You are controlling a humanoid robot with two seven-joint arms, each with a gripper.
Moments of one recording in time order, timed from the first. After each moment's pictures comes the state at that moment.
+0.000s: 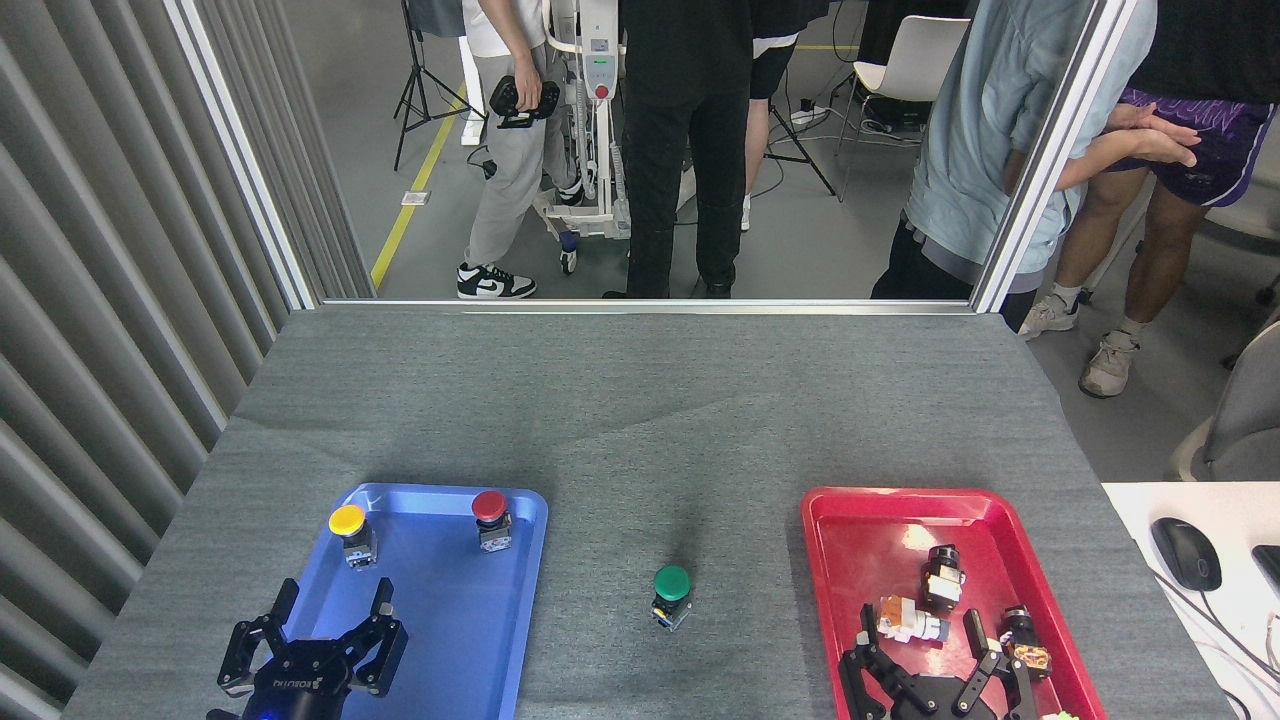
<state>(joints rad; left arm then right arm) 0.09 0.14 0.04 -1.48 -1.35 -0.07 0.21 0.25 0.10 -0.05 -1.68 1.58 0.00 -0.17</state>
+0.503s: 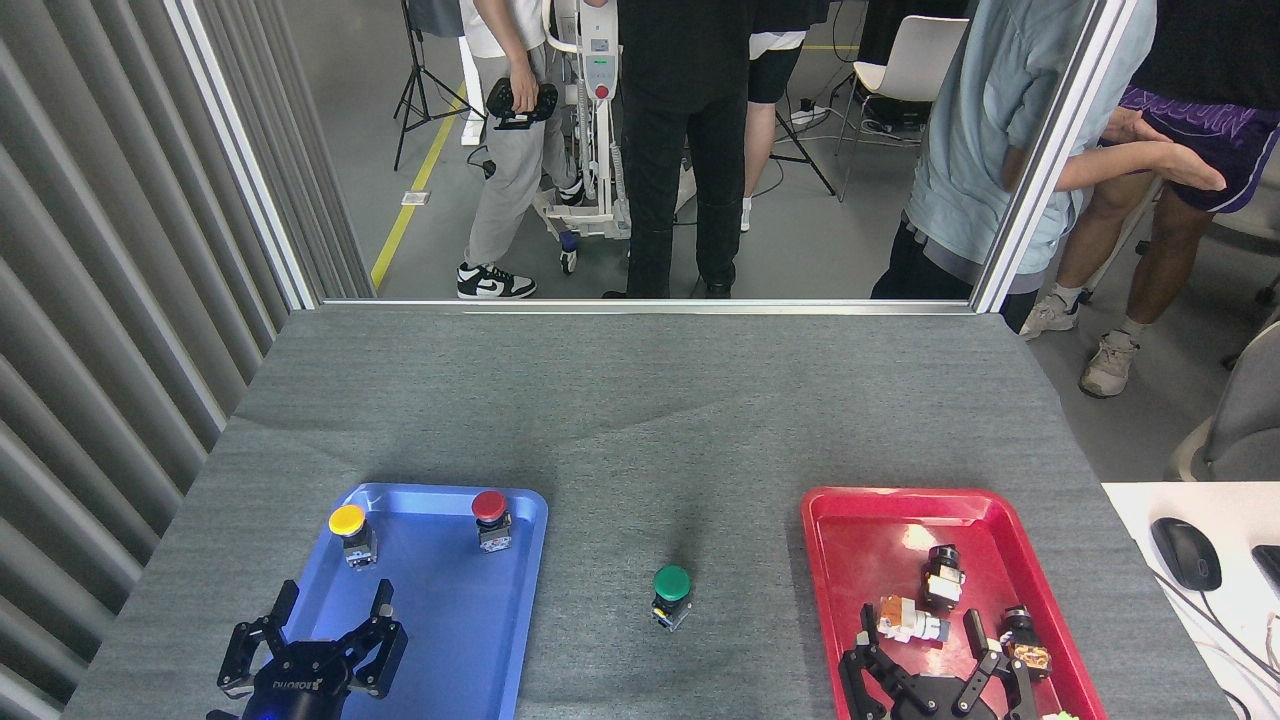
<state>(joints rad) 0.09 0.14 0.04 -1.48 -1.35 -0.07 0.20 0.25 0.10 -0.05 -1.68 1.58 0.00 -0.17</state>
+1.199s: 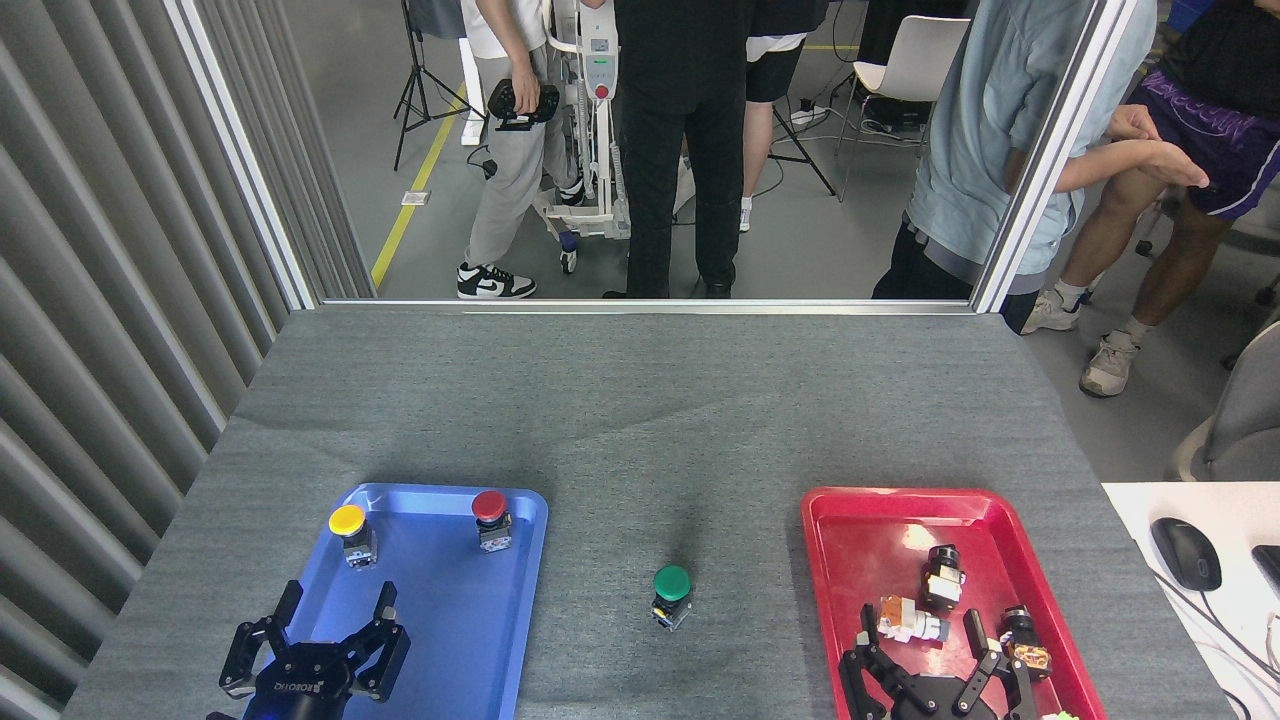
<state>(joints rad) 0.10 0.14 0.04 -1.49 -1.35 -0.10 0.20 0.25 0.10 -0.05 -1.68 1.58 0.00 -0.17</state>
